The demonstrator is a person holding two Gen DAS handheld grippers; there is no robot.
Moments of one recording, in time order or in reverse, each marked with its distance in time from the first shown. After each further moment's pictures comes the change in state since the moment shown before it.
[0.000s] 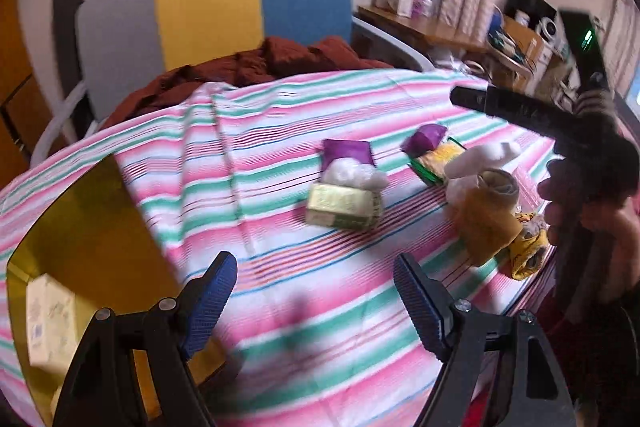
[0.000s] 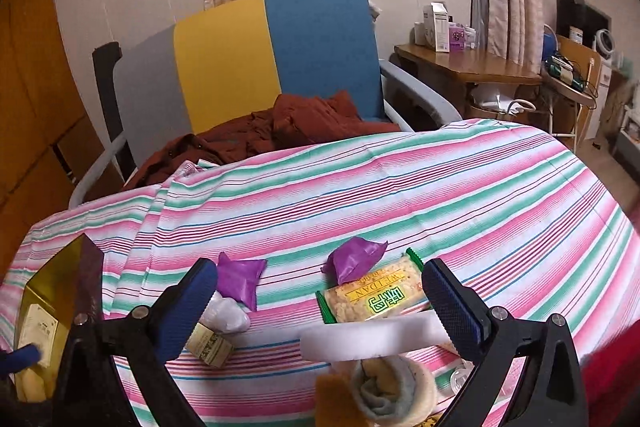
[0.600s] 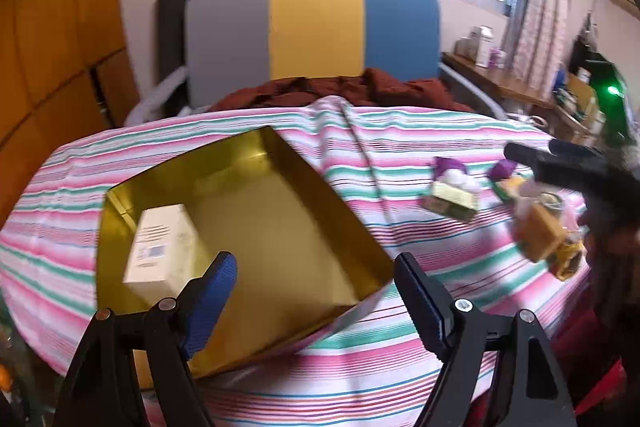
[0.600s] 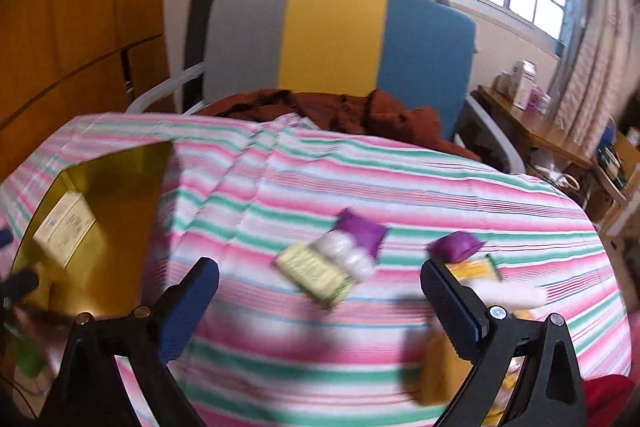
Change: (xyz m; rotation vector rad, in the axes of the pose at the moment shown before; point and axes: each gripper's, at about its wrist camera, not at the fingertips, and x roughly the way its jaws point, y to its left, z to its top) left arm -0.092 0.092 -0.073 -0.200 -0.140 0.197; right arm -0.033 0.110 -0.037 -0.328 0.022 0.062
